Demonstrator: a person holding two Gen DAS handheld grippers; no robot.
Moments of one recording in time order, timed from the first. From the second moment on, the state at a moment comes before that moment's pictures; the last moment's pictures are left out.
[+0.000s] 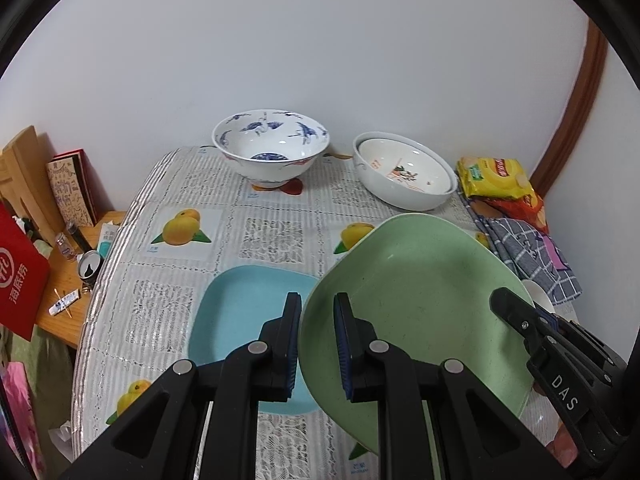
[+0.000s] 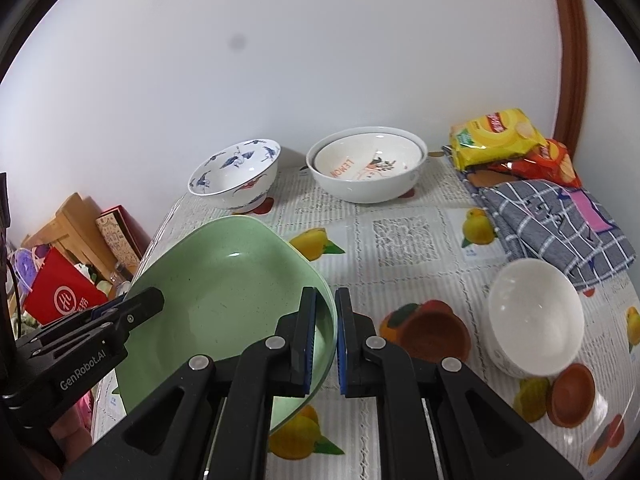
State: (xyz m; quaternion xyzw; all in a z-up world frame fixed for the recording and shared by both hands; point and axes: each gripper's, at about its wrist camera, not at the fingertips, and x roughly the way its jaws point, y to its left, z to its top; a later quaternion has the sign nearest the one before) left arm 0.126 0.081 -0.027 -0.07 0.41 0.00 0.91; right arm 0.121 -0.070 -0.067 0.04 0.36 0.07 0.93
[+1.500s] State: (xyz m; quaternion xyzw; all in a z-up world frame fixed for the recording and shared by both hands) left arm 0.152 0.169 -0.112 -0.12 0.49 0.08 0.86; right arm 0.206 0.022 -0.156 -0.01 0.44 0.16 0.88
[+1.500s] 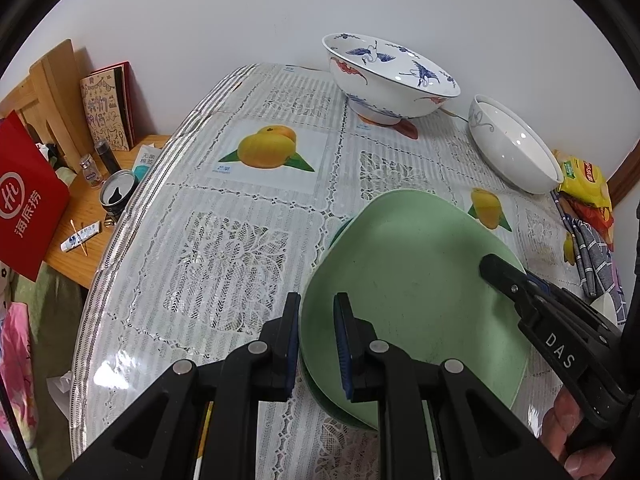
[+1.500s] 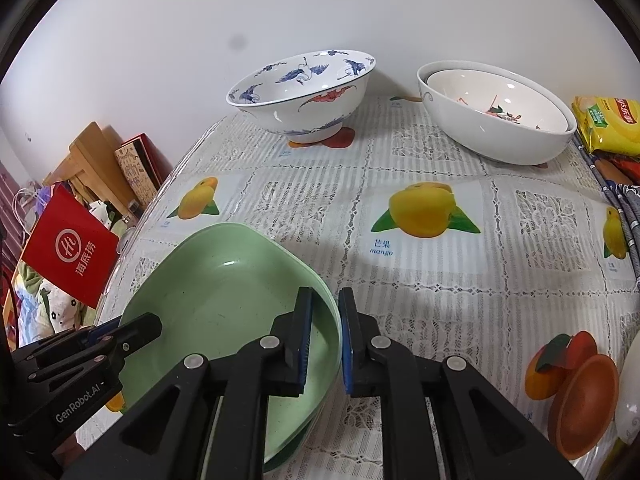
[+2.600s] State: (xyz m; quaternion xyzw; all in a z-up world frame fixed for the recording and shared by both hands) left arm 0.107 0.146 -0.079 -0.10 0.47 0.05 0.88; right arm 0.145 -0.010 -0.128 -0.04 0.42 0.14 0.90
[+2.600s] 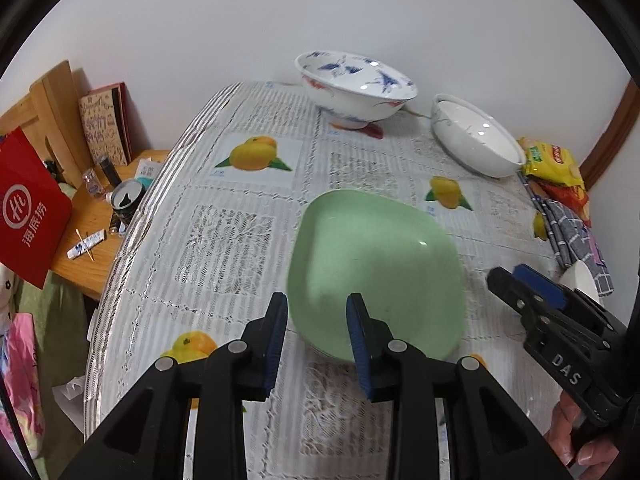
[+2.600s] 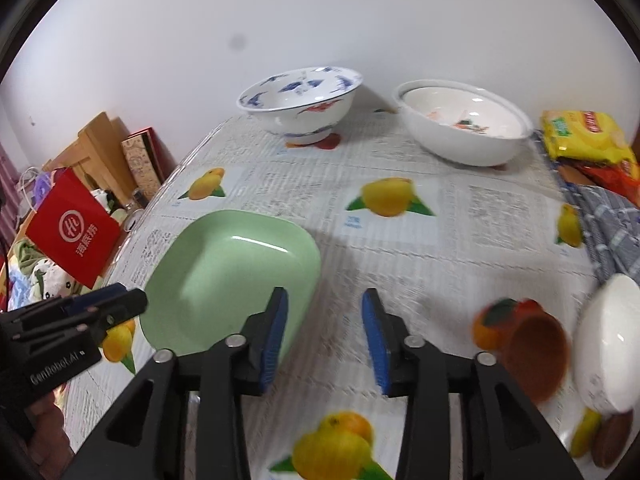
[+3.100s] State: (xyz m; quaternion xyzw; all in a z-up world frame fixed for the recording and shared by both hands) left arm 0.066 0.041 -0.029 -0.06 0.41 0.00 0.91; right arm 0.045 -0.160 -0.059 -0.02 0.33 -0.01 0.95
